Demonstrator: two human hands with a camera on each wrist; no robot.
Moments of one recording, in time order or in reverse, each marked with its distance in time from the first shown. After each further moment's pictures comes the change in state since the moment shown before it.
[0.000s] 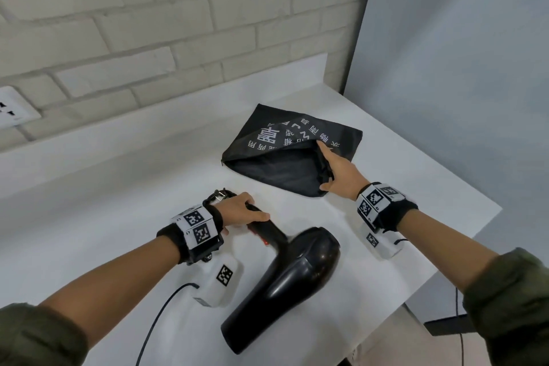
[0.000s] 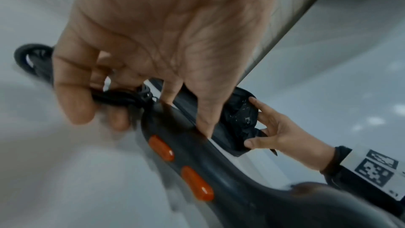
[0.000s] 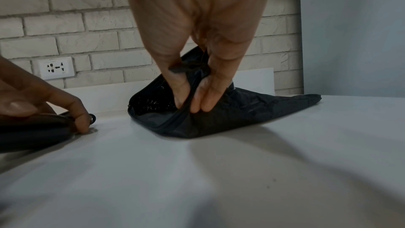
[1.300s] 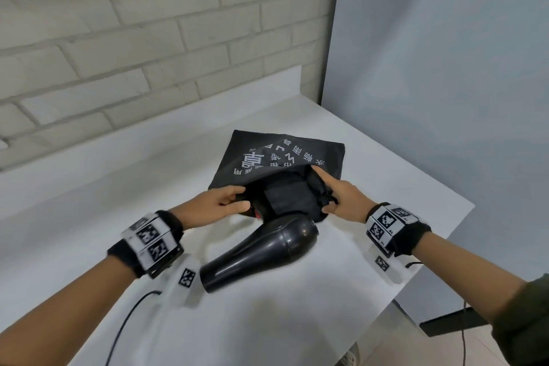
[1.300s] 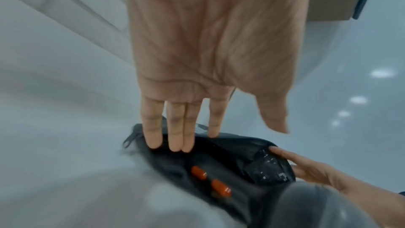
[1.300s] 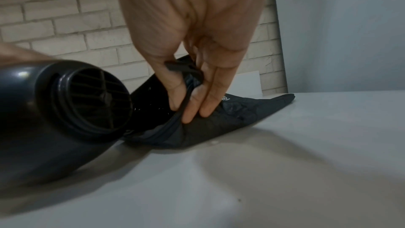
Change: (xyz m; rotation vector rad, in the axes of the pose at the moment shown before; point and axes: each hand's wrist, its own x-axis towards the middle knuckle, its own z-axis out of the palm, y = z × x) left_hand -0.006 0.009 -0.033 -0.010 0.019 0.392; right_hand -0.040 0.035 -0.014 0.050 -0.058 0.010
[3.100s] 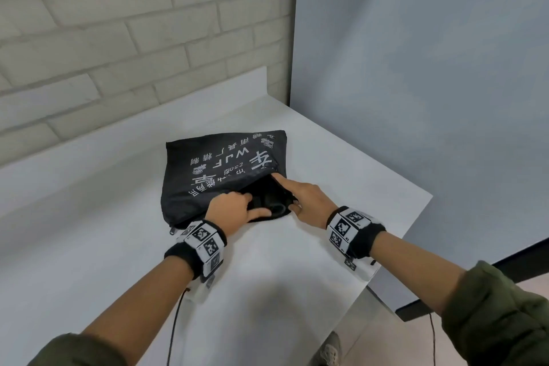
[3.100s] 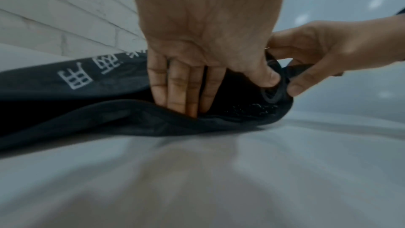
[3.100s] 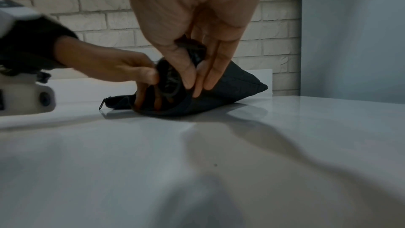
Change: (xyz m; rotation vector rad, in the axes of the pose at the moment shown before) left_hand 0.081 0.045 0.078 0.742 0.339 0.140; right_hand -0.009 -0.007 0.004 -0.121 0.058 -0.095
